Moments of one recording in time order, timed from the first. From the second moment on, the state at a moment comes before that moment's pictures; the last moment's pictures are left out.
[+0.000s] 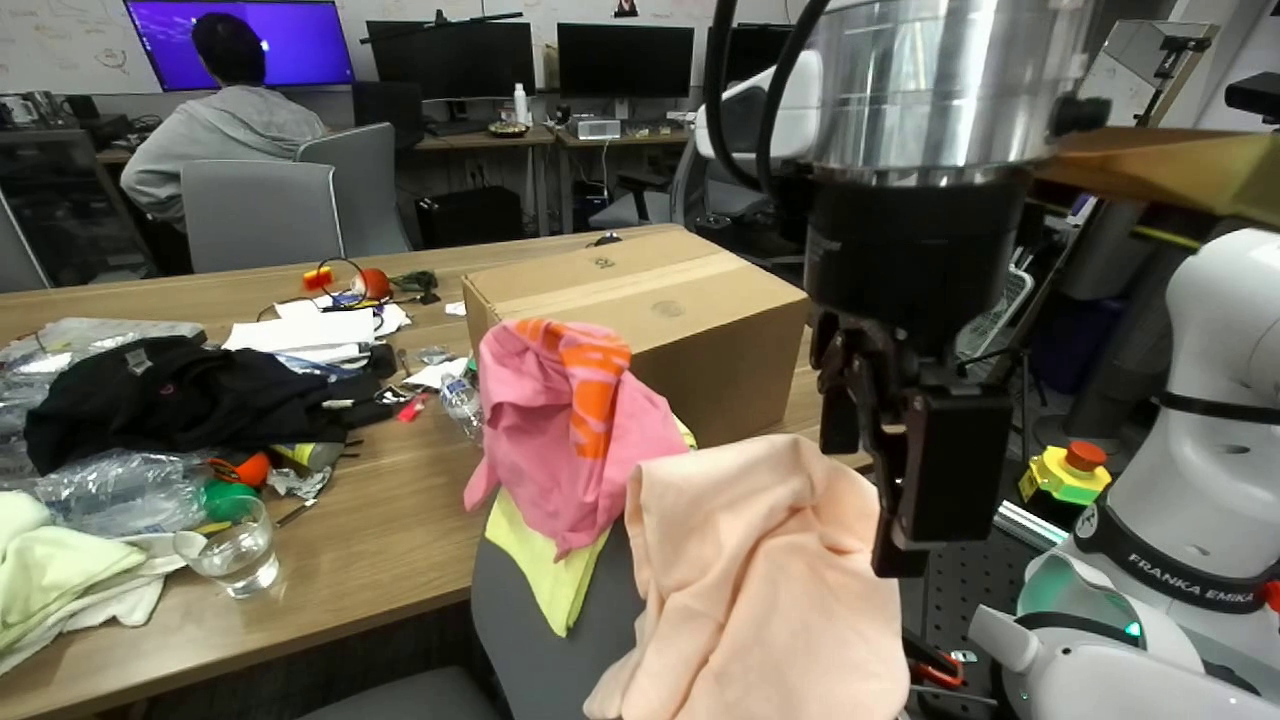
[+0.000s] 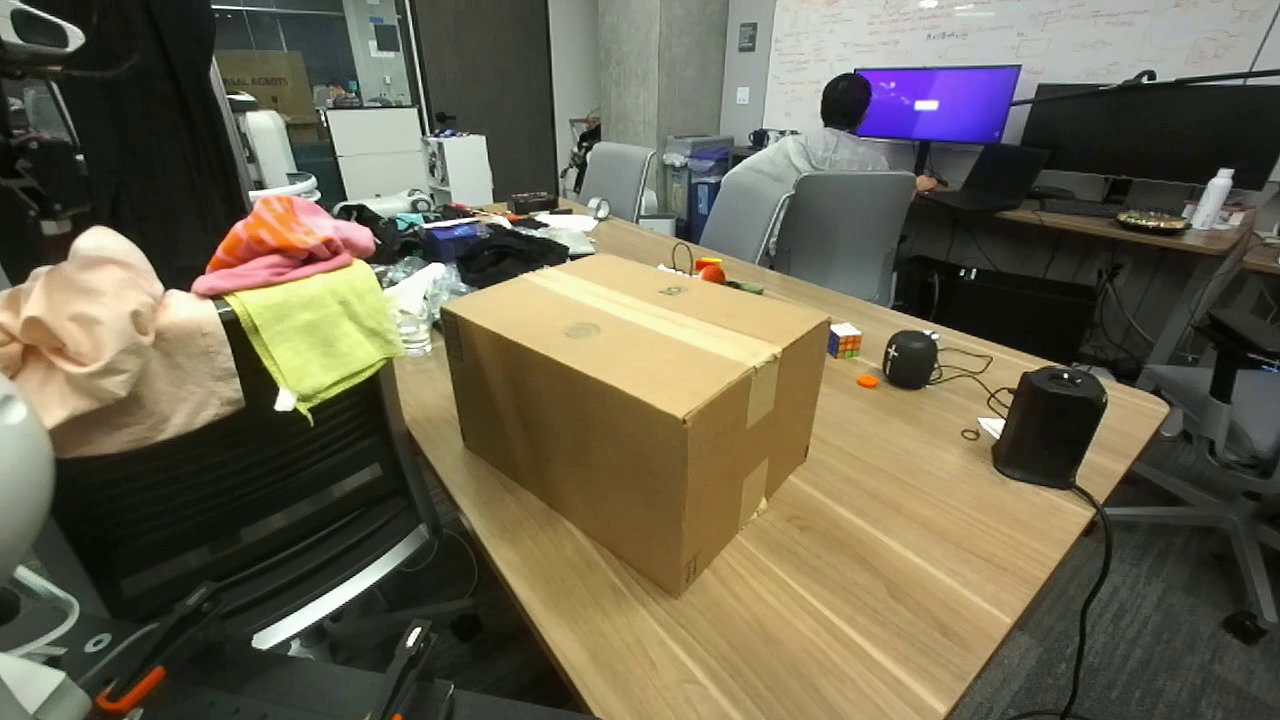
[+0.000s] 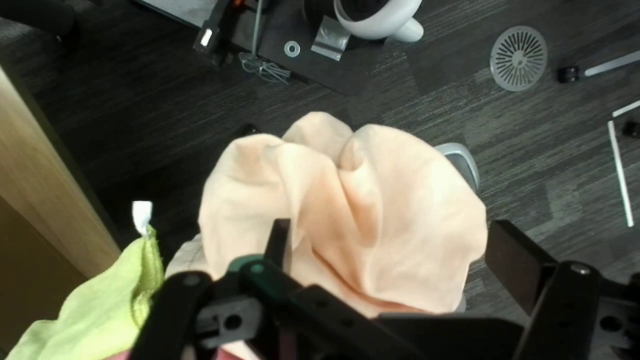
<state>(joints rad) 0.35 -0.45 0.34 -2.41 0.28 1.90 0.08</state>
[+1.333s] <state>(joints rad) 0.44 -0.55 0.34 -2.67 0.30 2.27 -0.06</state>
